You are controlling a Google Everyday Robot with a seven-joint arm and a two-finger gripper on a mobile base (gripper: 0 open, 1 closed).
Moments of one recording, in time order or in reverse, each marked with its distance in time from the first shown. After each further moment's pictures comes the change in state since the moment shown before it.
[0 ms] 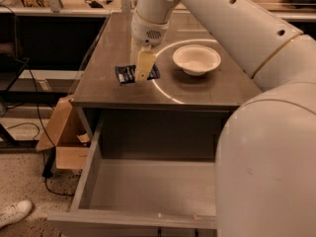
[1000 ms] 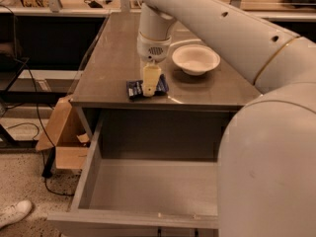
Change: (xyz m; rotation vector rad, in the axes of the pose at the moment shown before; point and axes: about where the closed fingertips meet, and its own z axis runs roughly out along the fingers) arm 0.034 0.019 0.036 -0.054 0.128 0.124
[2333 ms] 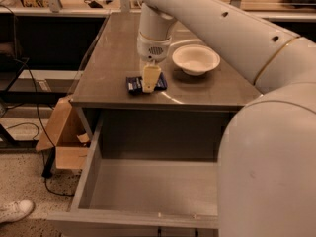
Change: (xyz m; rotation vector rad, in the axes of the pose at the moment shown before) arm 0.000 0.000 0.000 0.000 0.000 0.000
